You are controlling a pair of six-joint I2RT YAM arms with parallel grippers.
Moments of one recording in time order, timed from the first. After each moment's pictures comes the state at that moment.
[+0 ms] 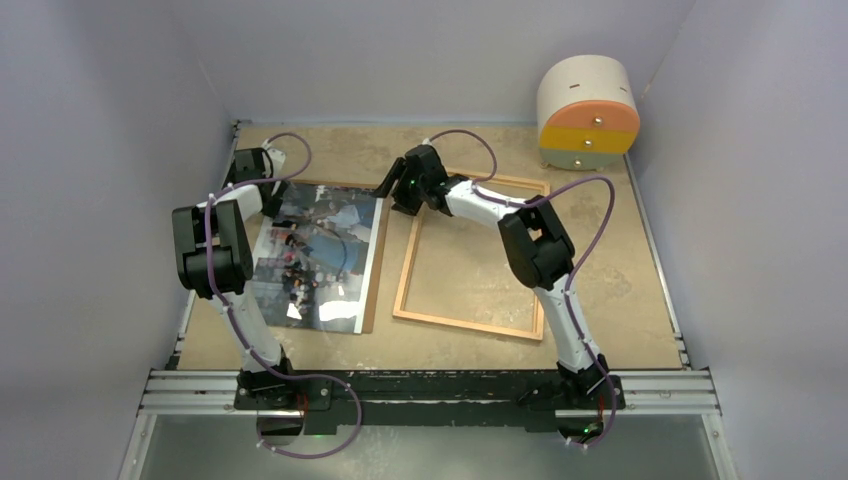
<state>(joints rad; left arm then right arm) 0.19 1.98 1.25 -0.09 -0.26 0.55 0.64 2.31 1.76 -0.12 -0.16 1.06</state>
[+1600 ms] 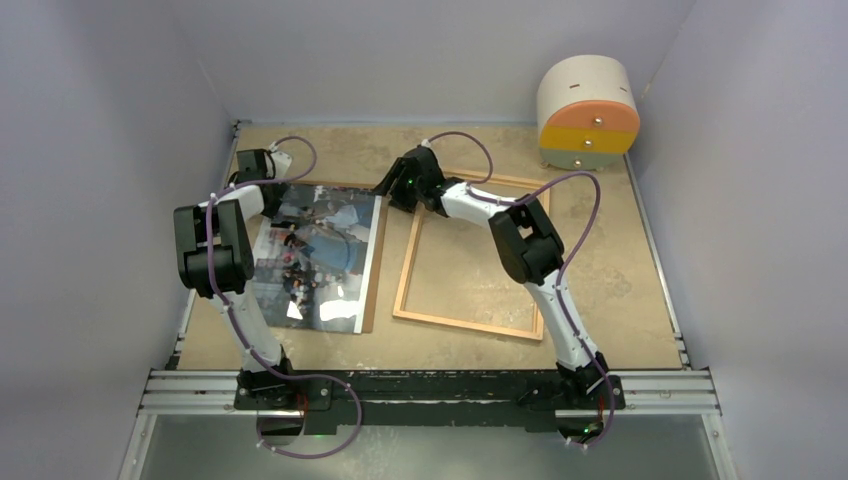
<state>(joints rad) 0.18 1.98 1.24 -0.10 -0.21 0.61 0.63 2.42 1.84 -0.05 -0.13 1.07</state>
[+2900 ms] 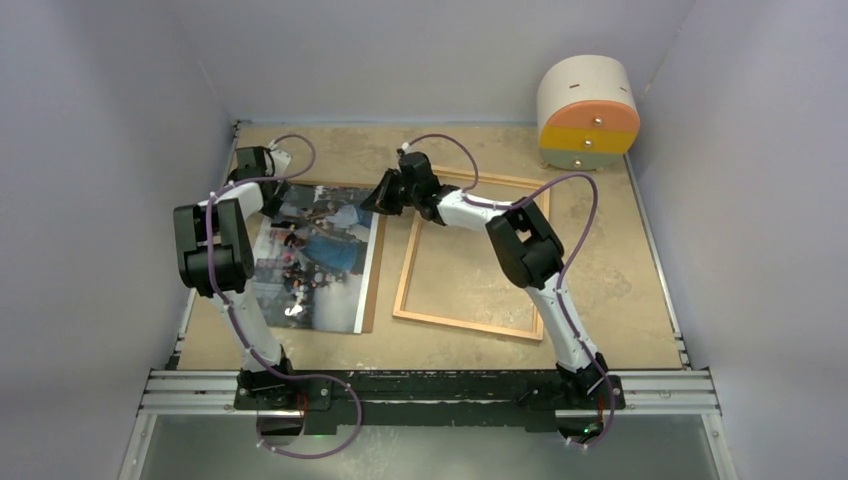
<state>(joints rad) 0.18 1.99 1.26 -0.13 -0.22 0.62 0.67 2.38 1.76 0.11 -0.35 1.02</state>
